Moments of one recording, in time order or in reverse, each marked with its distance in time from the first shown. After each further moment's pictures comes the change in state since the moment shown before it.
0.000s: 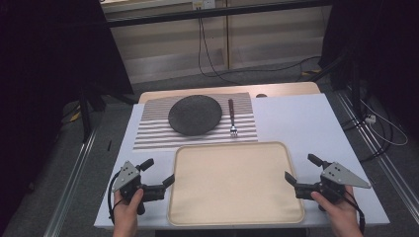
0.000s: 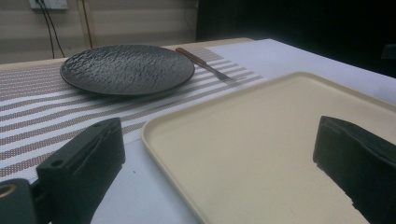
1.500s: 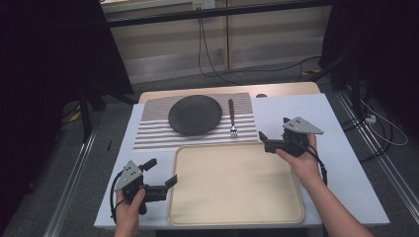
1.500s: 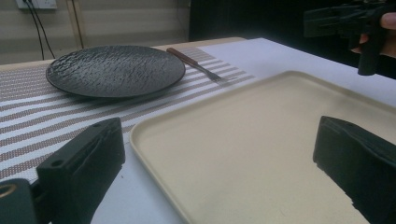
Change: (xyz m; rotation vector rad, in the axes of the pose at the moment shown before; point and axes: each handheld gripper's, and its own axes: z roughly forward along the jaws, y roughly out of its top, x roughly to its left) left arm -0.004 0.001 0.004 0.004 -0.030 0.010; right arm -0.005 0.066 0.117 0.099 -0.105 -0.035
